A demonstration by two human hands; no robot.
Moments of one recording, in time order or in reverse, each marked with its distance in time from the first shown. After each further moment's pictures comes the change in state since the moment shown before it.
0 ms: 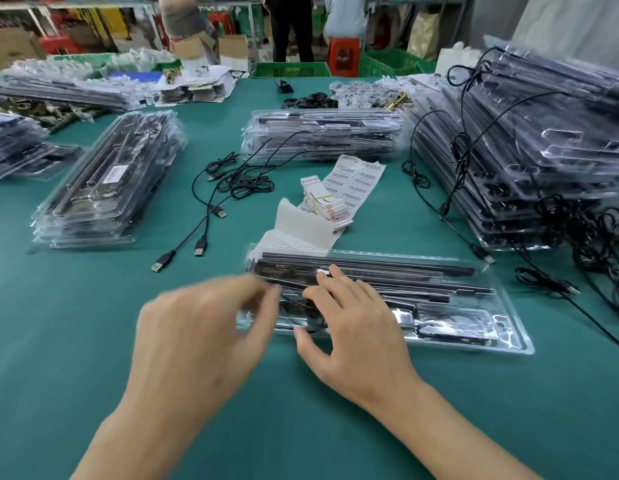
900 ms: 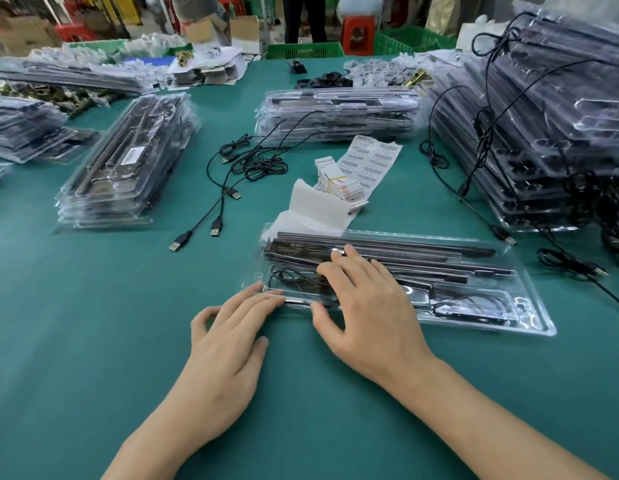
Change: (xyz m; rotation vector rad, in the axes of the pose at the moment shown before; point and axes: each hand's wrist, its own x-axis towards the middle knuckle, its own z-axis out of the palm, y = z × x) left_hand -0.058 -0.035 0.038 -0.292 -0.448 -0.036; right_hand 0.003 -0.004 -0.001 -0.039 -0.038 0.002
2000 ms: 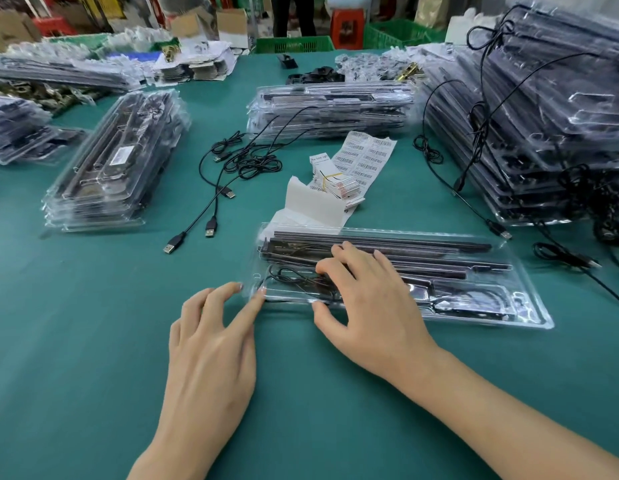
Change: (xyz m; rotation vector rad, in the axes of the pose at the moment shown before) left_hand -0.005 -0.004 0.012 0.322 0.298 -0.077; right_hand 0.002 0.000 -0.010 0.037 -0.067 0.041
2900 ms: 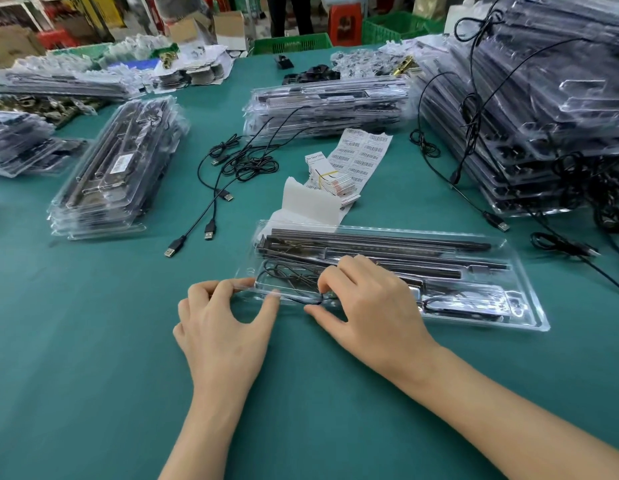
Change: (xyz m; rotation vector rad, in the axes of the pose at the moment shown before) left_hand 0.036 0.025 0.012 -0.322 0.062 -0.566; right_hand -0.004 0.006 0.002 0.017 0.313 -0.219
